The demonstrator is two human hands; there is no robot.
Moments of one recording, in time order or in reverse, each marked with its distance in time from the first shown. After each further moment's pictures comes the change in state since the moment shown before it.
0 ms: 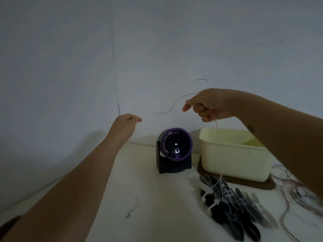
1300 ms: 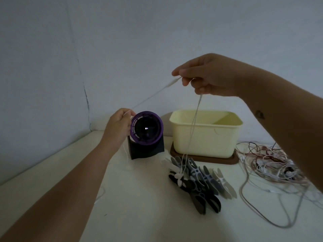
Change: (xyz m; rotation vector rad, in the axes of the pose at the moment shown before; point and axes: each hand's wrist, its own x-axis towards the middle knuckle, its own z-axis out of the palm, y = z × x) left_hand -0.030 -0.002 0.090 -0.401 -0.136 0.056; right_hand -0.054 0.035 -0.047 0.061 0.145 -0.288
